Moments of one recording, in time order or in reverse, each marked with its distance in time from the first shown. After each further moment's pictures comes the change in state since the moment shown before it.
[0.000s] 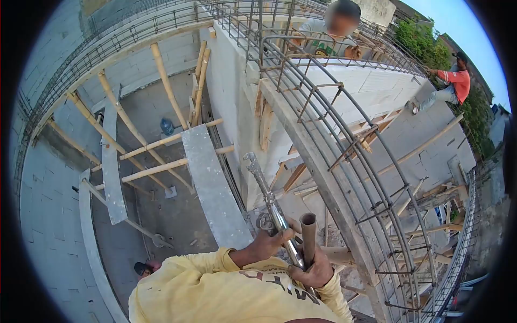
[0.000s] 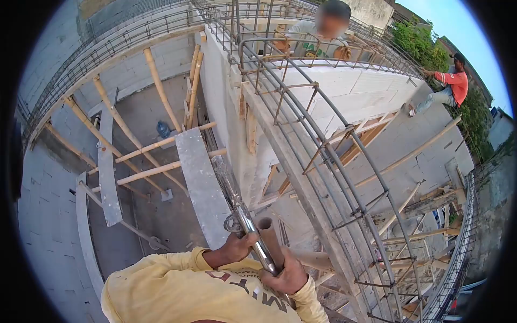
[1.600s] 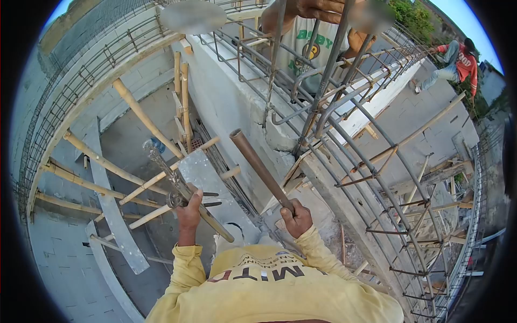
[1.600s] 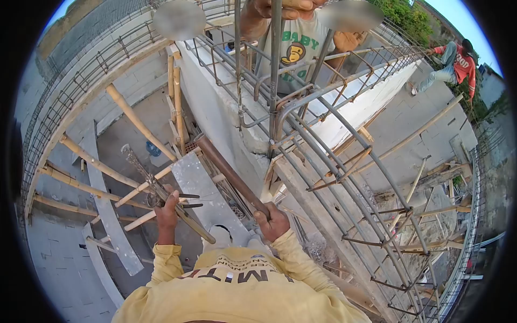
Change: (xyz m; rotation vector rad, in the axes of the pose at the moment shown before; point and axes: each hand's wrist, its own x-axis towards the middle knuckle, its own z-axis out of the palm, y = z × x) left_hand 0.201 0.234 -0.393 0.612 0.737 0.350; right_hand 0.444 0.022 0.089 -0.069 0.362 -0.068
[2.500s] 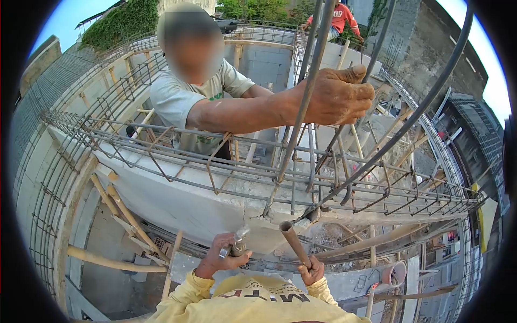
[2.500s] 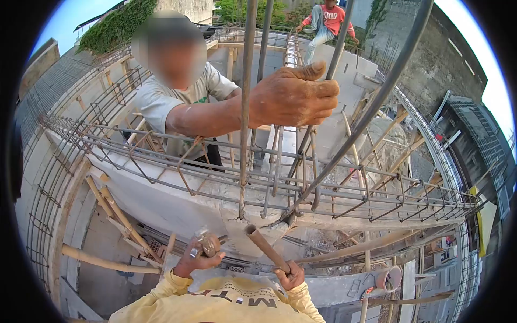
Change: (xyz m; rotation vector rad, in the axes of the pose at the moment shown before) left_hand 0.264 0.024 0.104 -0.006 -1.493 0.536; right_hand 0.029 -0.058 0.154 -0.098 0.914 0.312
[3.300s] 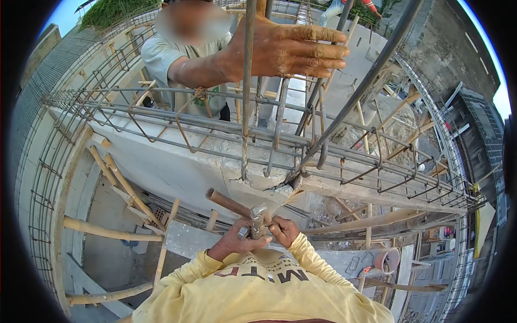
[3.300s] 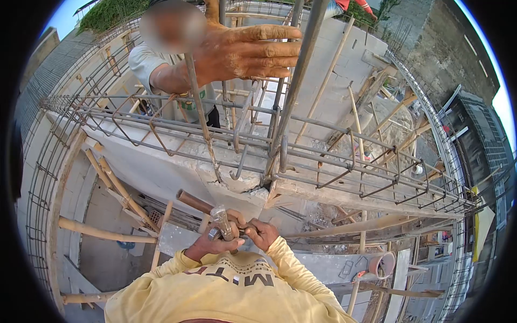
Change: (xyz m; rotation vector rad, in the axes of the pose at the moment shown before) left_hand 0.000 0.022 0.113 -0.460 -0.133 -0.222; right_hand 0.055 0.022 0.009 0.057 -0.532 -0.136
